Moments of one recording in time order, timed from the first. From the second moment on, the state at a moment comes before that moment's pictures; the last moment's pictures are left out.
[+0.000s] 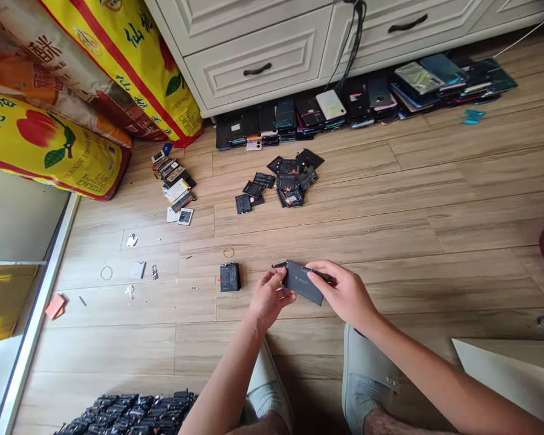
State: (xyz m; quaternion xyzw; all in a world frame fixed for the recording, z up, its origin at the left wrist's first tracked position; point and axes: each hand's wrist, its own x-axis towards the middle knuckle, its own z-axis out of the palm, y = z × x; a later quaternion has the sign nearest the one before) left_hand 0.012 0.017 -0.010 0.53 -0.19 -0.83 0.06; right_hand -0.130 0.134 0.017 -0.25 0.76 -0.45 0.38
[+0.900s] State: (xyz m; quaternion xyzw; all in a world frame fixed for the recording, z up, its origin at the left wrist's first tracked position) left_hand 0.078 0.000 -0.060 0.70 -0.42 -0.56 0.14; right_hand -0.112 0.158 -0.042 -0.33 0.75 -0.33 0.46
